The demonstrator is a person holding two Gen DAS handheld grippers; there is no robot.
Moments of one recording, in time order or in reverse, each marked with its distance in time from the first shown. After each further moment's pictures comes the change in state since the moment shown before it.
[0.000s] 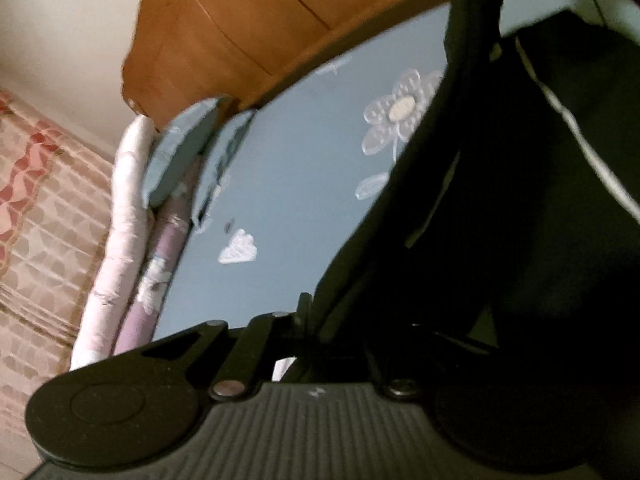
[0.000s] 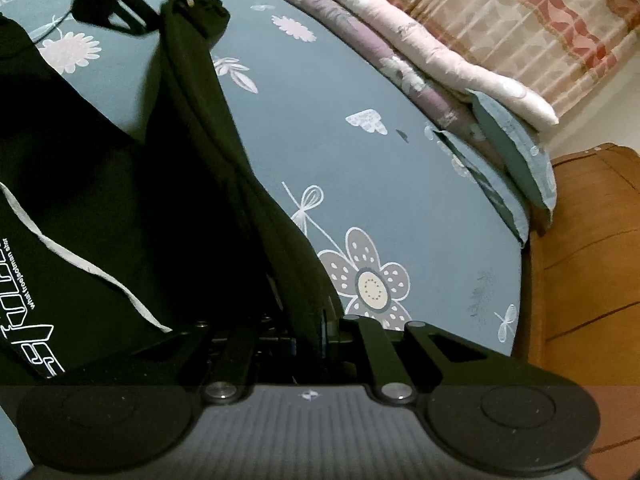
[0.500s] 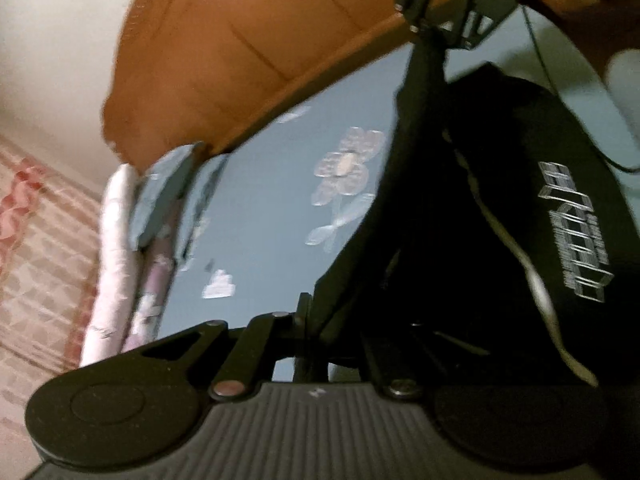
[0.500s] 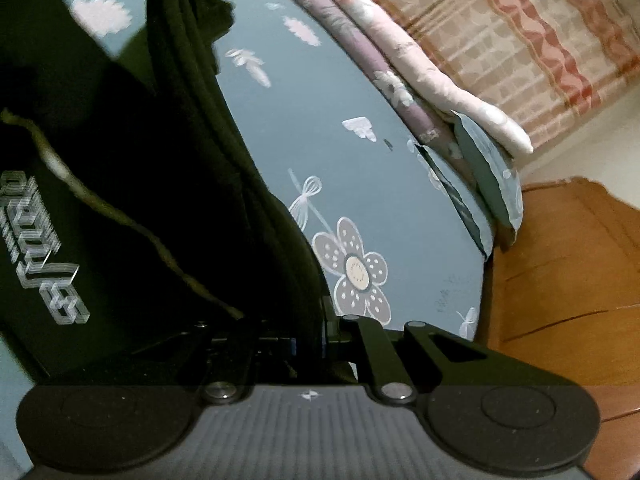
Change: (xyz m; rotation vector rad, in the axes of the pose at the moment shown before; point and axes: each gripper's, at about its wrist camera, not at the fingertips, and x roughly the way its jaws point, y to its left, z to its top) left arm -0.089 -0.040 0.026 0.075 -0.056 -0.104; right arm -0.047 0.046 -0.028 -0.141 0.009 -0.120
